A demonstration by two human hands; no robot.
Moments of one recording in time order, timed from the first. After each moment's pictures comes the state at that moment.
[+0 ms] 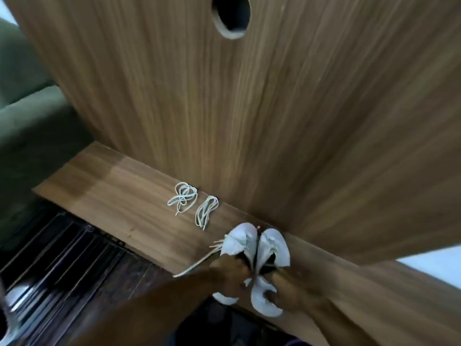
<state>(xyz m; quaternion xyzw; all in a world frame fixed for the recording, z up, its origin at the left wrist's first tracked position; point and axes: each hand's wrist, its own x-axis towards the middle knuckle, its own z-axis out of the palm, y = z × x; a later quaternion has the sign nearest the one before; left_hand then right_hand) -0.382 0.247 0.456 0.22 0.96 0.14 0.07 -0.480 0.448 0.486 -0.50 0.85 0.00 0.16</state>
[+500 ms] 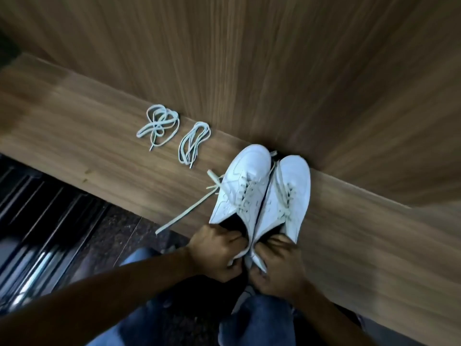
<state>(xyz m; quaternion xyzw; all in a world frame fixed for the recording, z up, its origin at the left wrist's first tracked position) -0.347 0.265 0.329 0.14 0.96 0.23 -0.09 -0.430 0.447 0.347 -0.51 0.83 -0.22 0.04</state>
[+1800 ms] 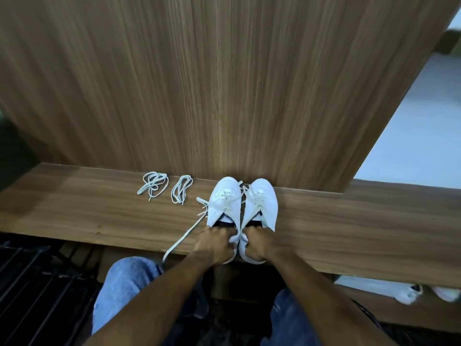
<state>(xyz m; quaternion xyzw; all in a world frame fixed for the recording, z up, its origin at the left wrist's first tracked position) -0.325 0.294 0.365 -0.04 0.99 0.13 0.04 -0.384 0.430 0.384 -0.28 0.94 -0.06 0.21</state>
